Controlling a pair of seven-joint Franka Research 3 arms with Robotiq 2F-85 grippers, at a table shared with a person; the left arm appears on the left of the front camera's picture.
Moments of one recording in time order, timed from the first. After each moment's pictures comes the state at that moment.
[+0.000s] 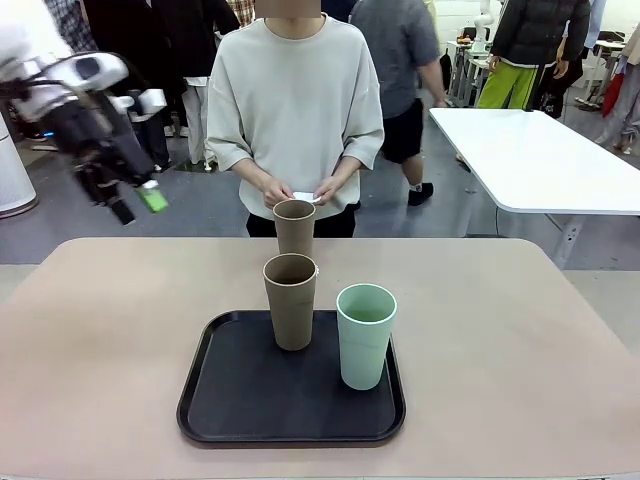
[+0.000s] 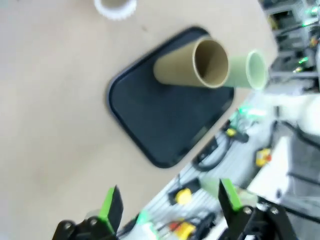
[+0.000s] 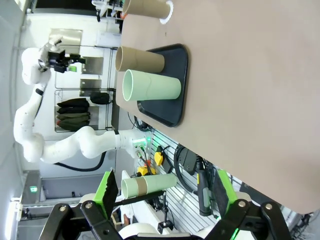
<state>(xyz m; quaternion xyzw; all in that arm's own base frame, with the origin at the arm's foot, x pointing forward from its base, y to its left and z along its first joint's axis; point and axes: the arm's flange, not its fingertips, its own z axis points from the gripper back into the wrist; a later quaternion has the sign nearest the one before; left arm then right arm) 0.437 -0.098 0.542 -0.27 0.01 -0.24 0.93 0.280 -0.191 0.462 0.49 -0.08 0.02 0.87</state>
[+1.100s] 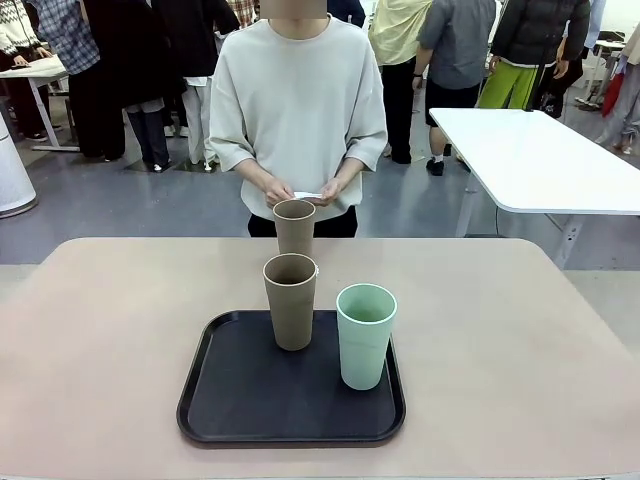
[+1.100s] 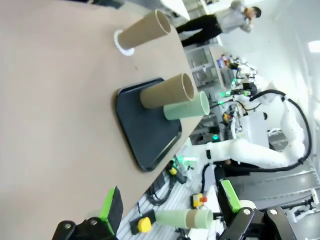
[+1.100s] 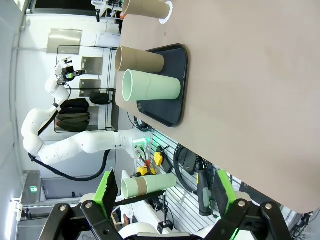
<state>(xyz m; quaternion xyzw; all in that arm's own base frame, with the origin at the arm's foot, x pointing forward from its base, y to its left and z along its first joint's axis) 0.369 0.168 0.463 -0.53 -0.10 -0.10 0.84 0.280 -0.191 0.462 0.49 -0.08 0.02 0.87</state>
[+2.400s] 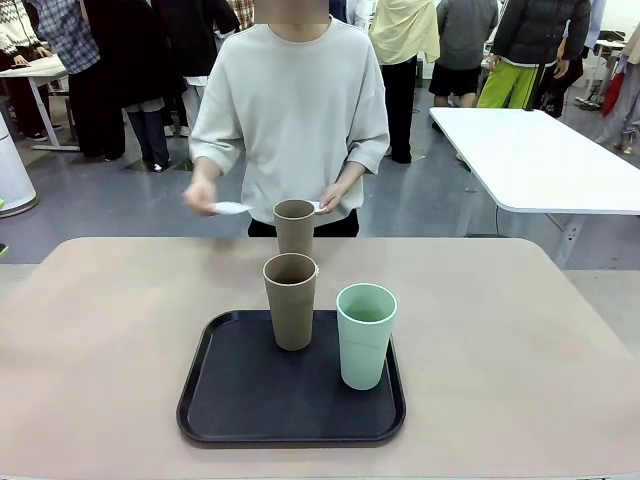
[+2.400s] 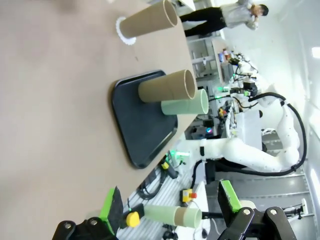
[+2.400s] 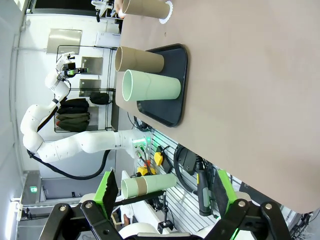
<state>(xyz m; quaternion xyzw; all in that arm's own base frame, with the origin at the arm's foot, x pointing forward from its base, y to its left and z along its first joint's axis) 0.390 0.147 0.460 -0.53 -0.05 -0.08 0.84 0.280 -0.191 0.462 0.49 -0.08 0.02 0.87</state>
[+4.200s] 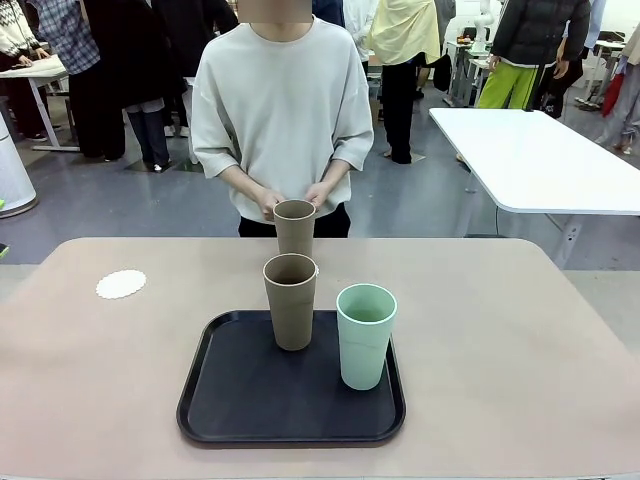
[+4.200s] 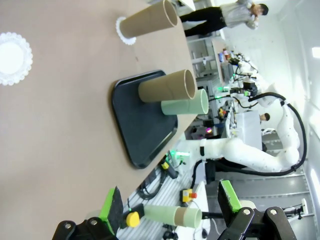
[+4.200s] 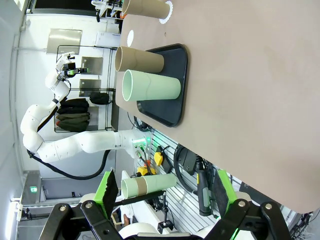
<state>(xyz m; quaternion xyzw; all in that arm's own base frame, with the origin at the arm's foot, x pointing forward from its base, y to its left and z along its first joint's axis) 0.390 0.146 0.460 -0.53 -0.05 -0.08 0.84 0.280 -0.191 0.462 0.49 -0.08 0.02 0.87</state>
